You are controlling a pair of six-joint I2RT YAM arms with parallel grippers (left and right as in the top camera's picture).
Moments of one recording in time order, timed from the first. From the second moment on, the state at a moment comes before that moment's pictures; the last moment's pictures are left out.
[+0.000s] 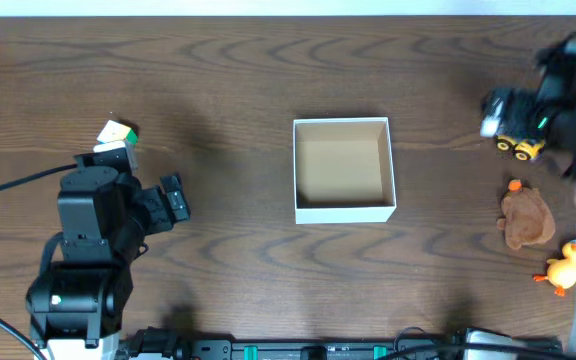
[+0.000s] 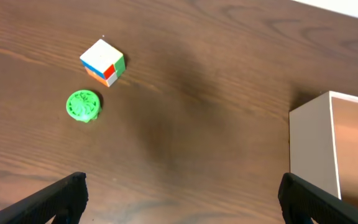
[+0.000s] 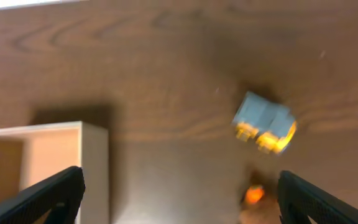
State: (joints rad) left arm -0.03 0.83 1.01 -0.93 -0.04 -0.25; right arm -0.21 1.47 1.62 -1.05 -0.15 -0.03
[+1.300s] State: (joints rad) left arm -0.03 0.83 1.01 -0.99 -0.04 -0.25; right arm -0.43 2.21 1.82 -1.01 -0.03 -0.84
